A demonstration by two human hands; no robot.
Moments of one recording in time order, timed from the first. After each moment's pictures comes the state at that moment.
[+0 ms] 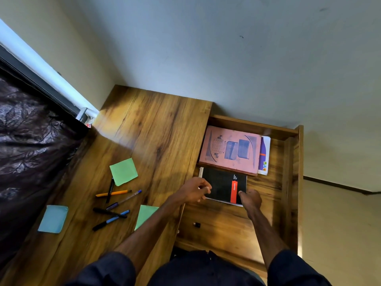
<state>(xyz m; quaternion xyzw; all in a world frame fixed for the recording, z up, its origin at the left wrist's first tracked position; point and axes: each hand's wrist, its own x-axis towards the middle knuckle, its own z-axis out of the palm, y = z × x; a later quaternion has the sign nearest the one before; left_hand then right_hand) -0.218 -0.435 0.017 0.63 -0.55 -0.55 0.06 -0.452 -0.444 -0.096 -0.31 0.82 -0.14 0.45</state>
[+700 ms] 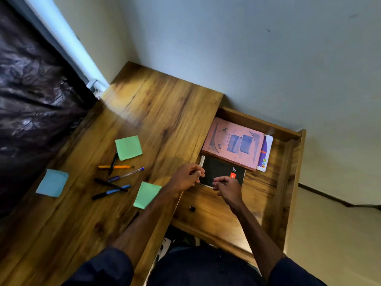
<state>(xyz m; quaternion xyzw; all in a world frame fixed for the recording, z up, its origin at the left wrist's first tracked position) -0.193 -0.395 0.022 0.67 -0.47 -0.53 0.21 -0.389 -0.409 -0.023 -0.47 0.67 -0.18 0.54</state>
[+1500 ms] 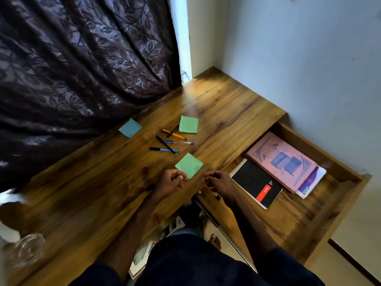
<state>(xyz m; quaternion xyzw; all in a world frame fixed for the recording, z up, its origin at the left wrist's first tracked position) -0.158 -0.174 0.040 0.80 -0.24 -0.38 0.41 -0.320 -0.324 0.037 -0.58 0.42 -0.05 0.69</state>
